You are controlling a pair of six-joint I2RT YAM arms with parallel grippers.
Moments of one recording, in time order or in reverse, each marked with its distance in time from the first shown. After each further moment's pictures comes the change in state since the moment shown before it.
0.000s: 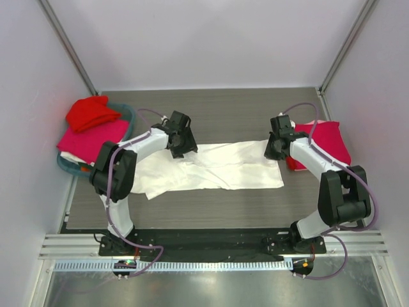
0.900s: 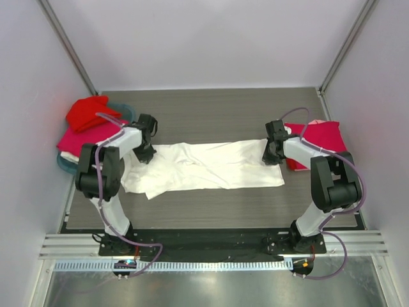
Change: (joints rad) left arm 0.283 -0.154 -0.171 -0.243 -0.339 0.057; right arm 0.000 0.175 -0.016 0.084 0.044 0.019
